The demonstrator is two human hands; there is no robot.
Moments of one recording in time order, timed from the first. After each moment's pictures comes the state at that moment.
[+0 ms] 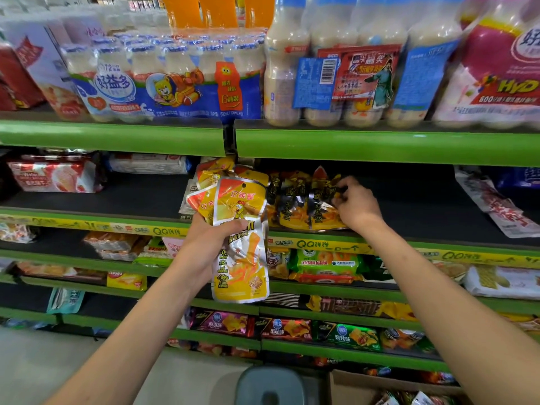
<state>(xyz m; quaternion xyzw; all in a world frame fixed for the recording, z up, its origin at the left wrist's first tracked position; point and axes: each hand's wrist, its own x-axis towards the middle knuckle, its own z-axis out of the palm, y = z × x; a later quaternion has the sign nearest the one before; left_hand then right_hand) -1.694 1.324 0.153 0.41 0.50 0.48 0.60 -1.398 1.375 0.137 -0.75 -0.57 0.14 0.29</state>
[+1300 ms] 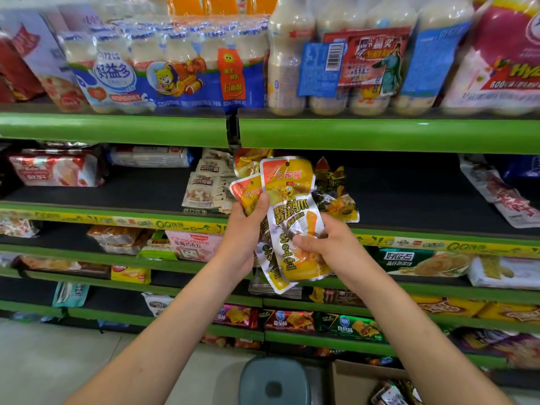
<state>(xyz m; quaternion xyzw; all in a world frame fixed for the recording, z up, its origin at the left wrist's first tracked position) -1.640 1.319 0.148 0.40 0.45 0.50 0.62 -1.476 1.269 0.145 -0.51 -0.50 0.53 0.46</state>
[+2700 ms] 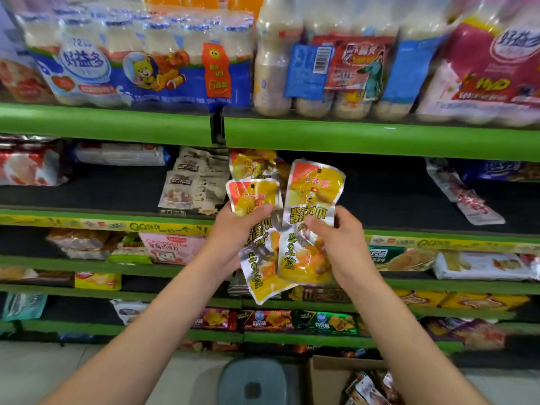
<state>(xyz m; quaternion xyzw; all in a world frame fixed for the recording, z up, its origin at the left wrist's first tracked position) -1.642 1.326 0.147 0.44 0.43 0.43 0.66 -1.463 1.263 0.148 -0.60 -0.35 0.45 0.57</state>
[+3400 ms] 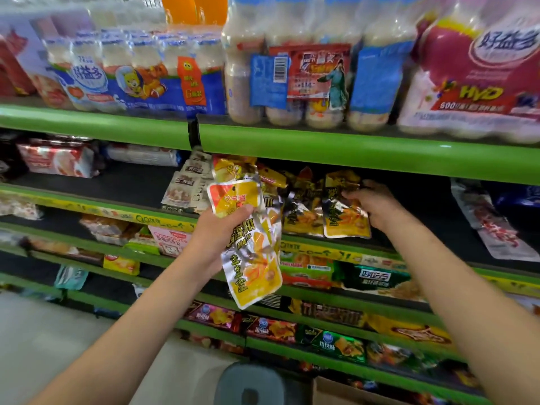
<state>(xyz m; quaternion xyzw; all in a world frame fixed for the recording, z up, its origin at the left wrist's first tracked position) -1.617 1.313 0.158 0.40 0.52 0.48 0.58 -1.315 1.402 0.140 -0.63 -0.35 0.48 0.49</state>
